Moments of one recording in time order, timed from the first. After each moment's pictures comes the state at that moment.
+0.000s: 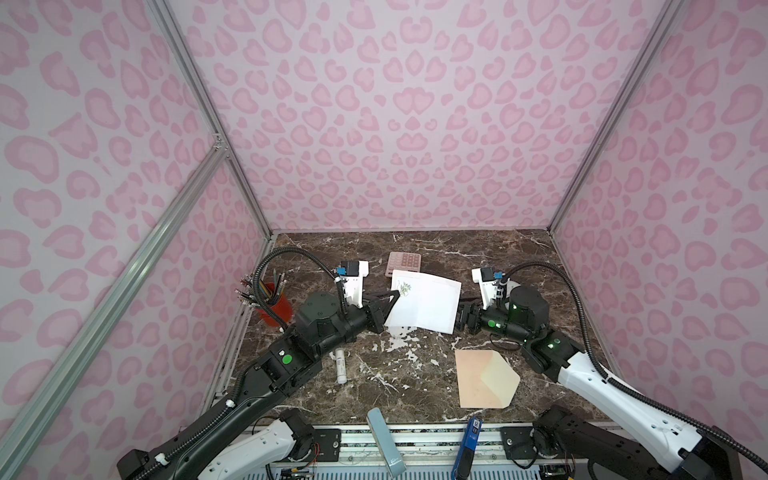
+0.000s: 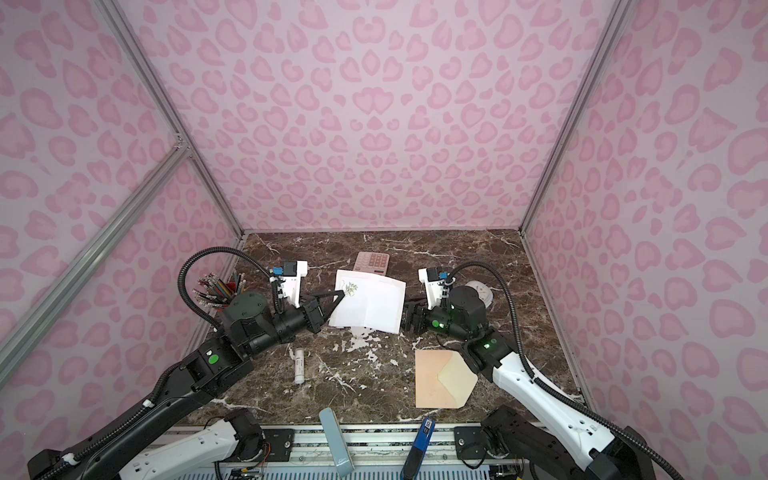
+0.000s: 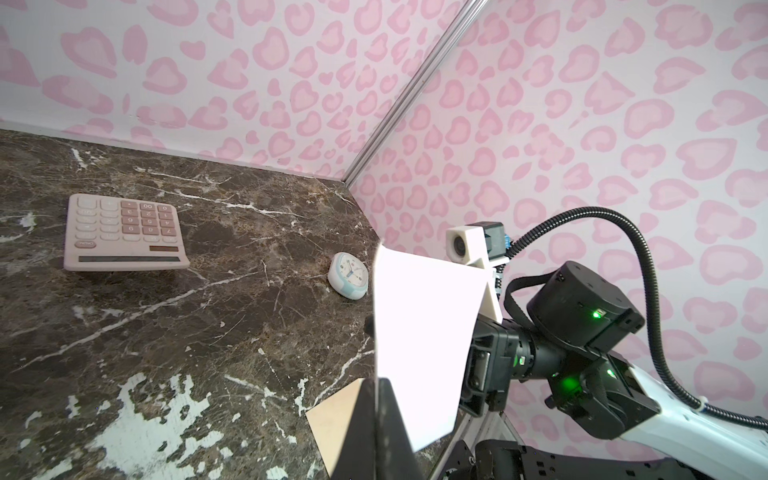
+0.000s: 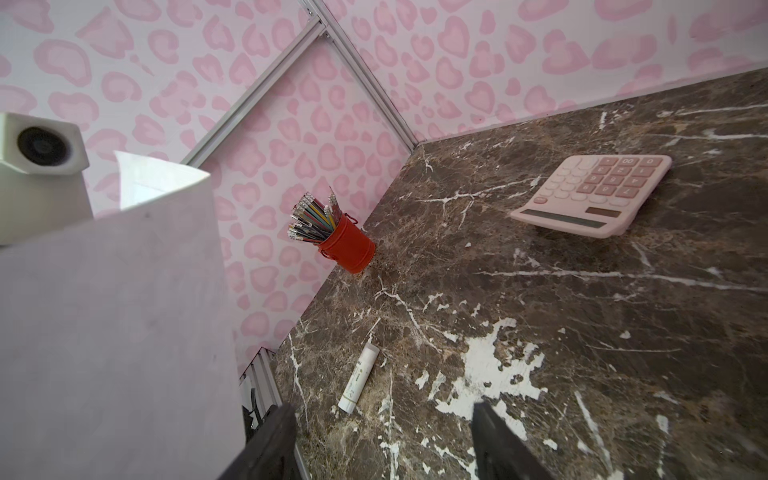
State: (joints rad) left arm -0.77 0.87 0.87 -0.16 0.11 -0.66; right arm 0.56 0.96 0.66 0.01 -0.47 0.60
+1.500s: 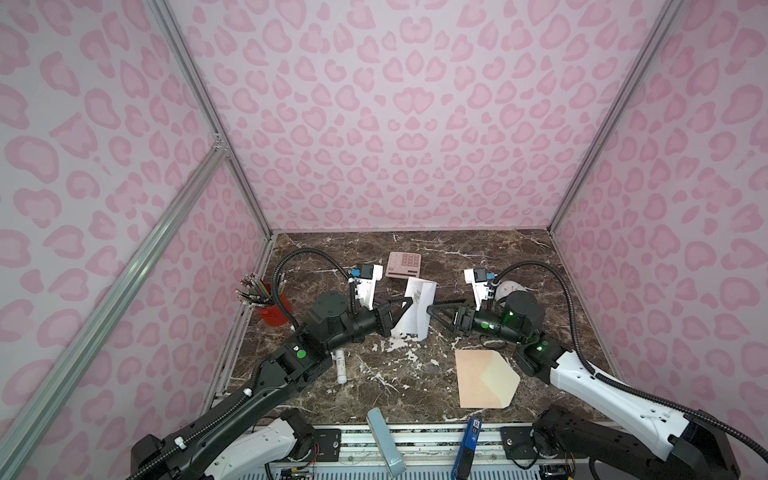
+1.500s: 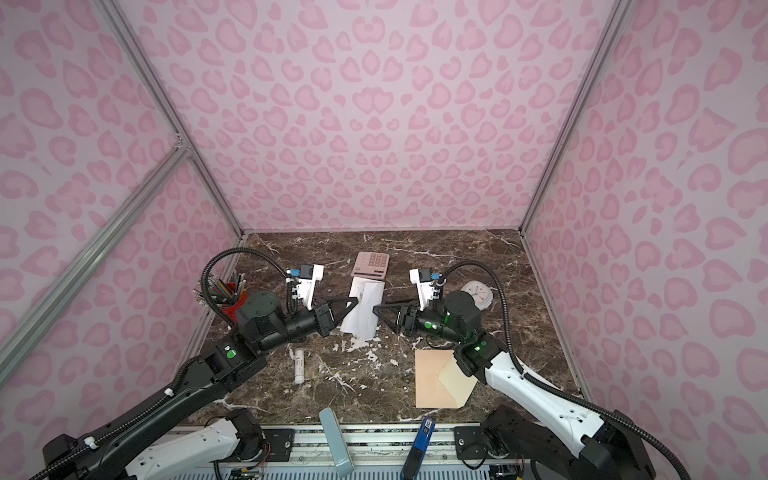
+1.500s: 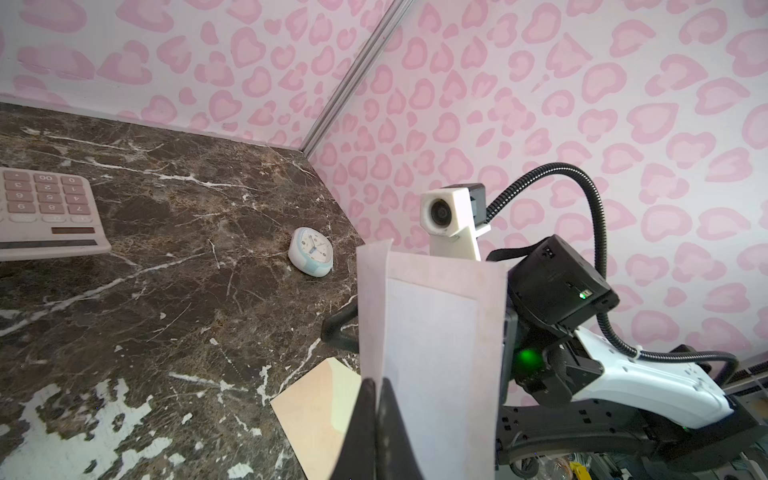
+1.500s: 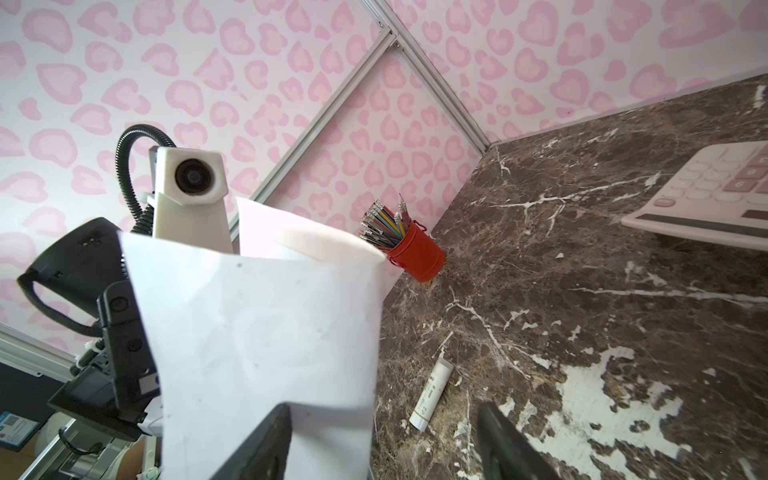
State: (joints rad) left arm -0.76 0.92 0.81 -0.01 0.29 -0.68; right arm 0.63 1.02 0.62 0.31 -0.56 0.77
